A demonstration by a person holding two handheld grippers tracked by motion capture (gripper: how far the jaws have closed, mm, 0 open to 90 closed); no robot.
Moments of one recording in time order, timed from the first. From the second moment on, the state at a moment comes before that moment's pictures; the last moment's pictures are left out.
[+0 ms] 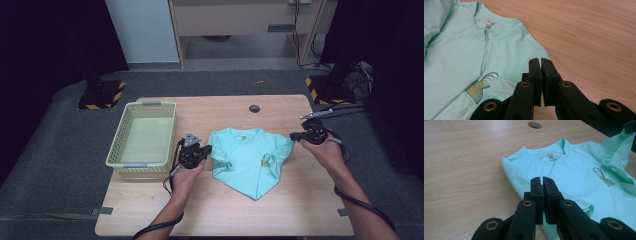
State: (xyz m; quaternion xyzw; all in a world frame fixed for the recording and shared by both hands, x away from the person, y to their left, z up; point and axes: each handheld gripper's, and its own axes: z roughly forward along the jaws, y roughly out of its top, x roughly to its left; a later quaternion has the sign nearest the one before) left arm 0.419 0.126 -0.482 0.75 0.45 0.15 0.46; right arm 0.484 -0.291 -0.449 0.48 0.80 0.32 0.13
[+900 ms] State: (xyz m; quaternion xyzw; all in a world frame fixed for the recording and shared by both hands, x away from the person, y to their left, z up) left arm 0.444 0.104 -0.486 0.75 0.45 0.15 0.45; right arm 0.493 -0.344 -0.461 0.54 0.78 0.29 0.14
